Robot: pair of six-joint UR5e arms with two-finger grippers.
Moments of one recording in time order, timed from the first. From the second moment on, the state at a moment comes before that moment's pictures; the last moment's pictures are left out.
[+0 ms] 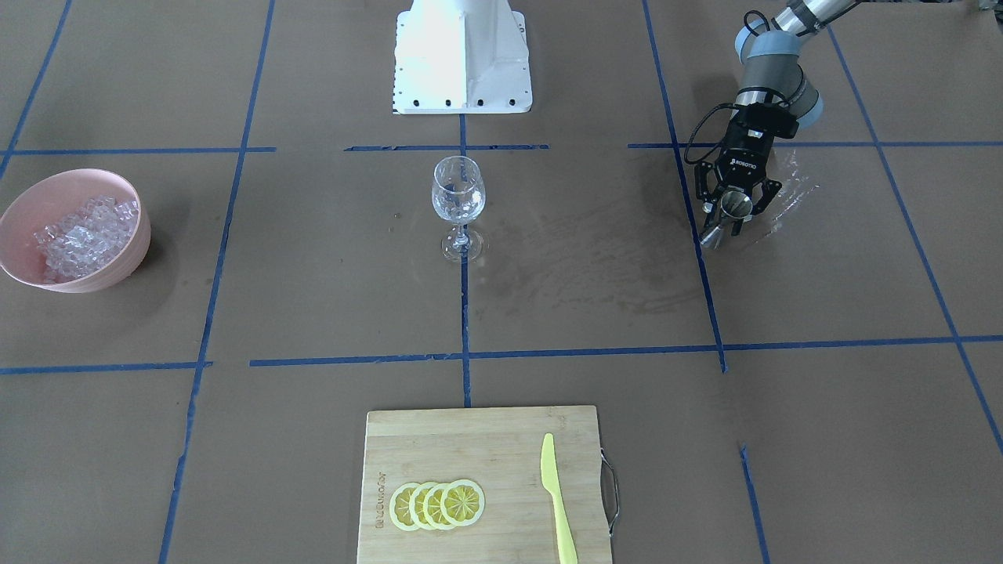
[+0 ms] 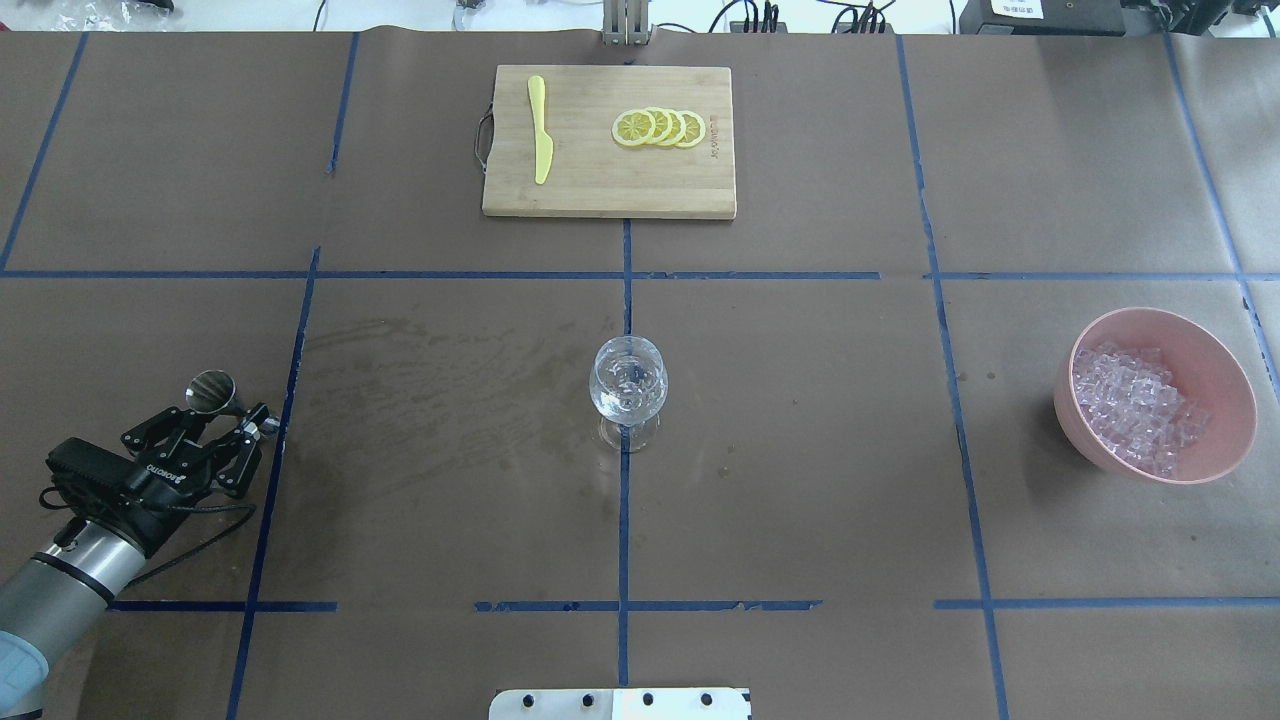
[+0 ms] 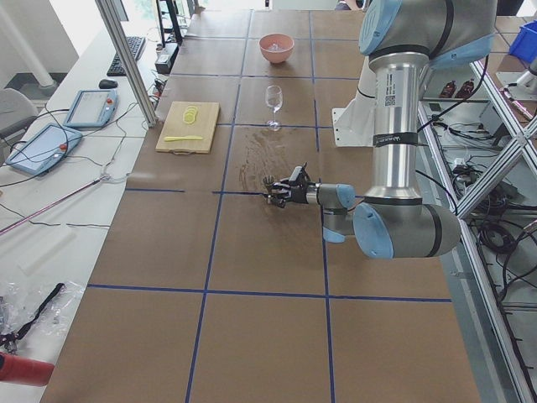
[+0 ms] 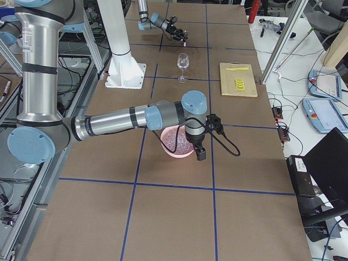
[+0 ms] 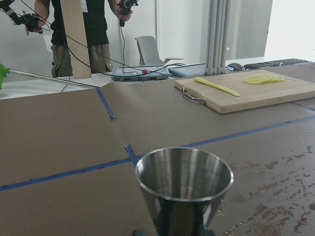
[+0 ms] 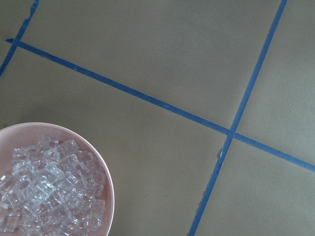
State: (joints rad) left arm -0.16 -1.49 -1.45 -3.29 -0.68 -0.74; right arm 1.47 -1.65 1.89 -1.56 2.31 -0.15
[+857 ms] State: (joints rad) left arm -0.17 -1.49 -1.50 -3.31 -0.65 -0.72; right arm 1.47 -1.65 1.89 -1.57 2.31 -0.14
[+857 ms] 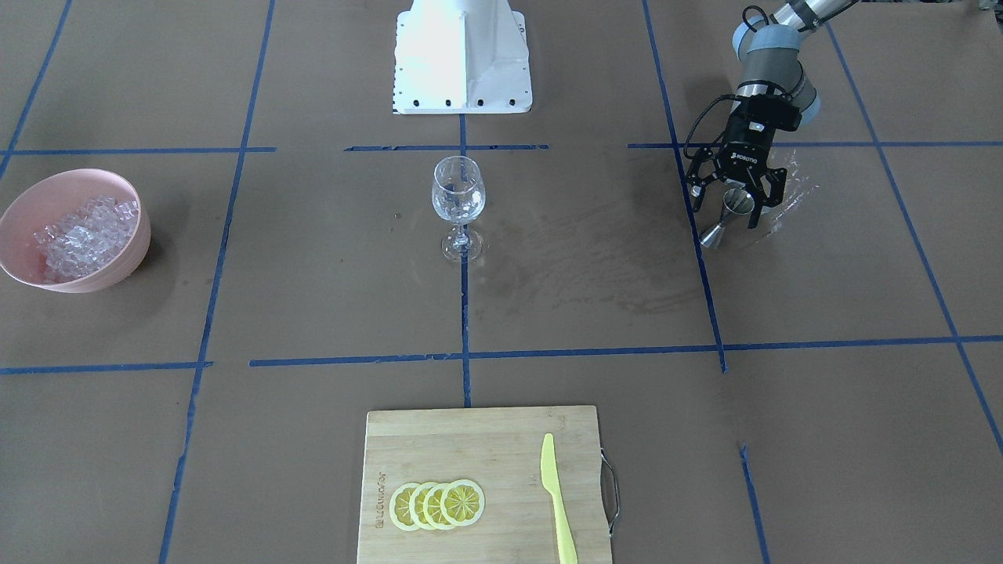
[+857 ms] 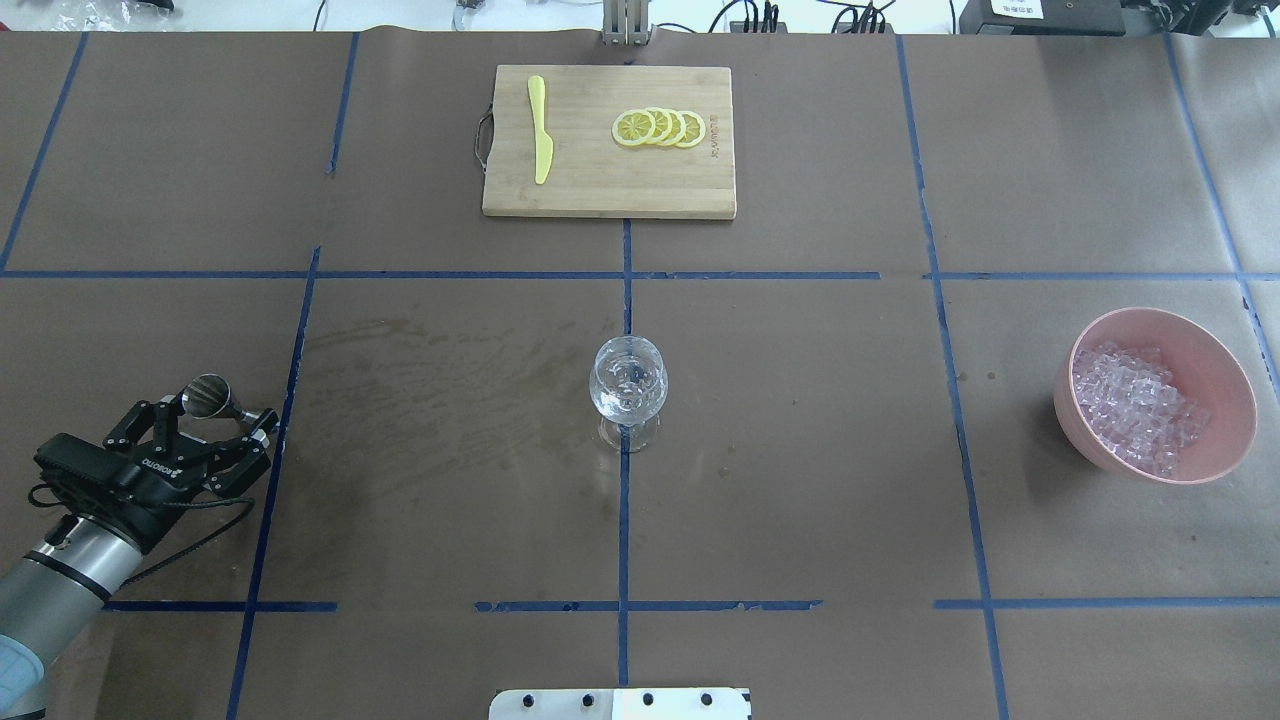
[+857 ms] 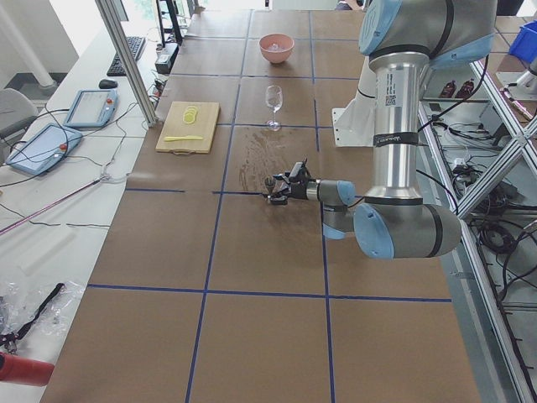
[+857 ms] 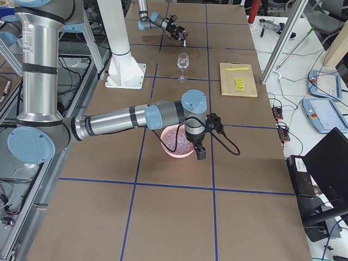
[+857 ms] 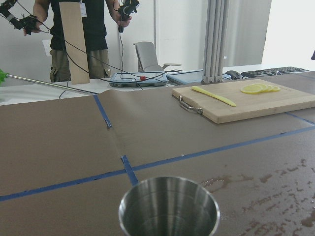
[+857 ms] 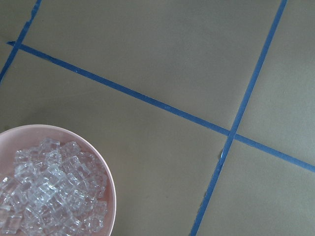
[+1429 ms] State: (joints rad) left arm -0.21 -1.48 -1.58 -3.41 -0.62 -0.56; right arm 1.47 -1.65 1.89 -1.57 2.31 -0.13
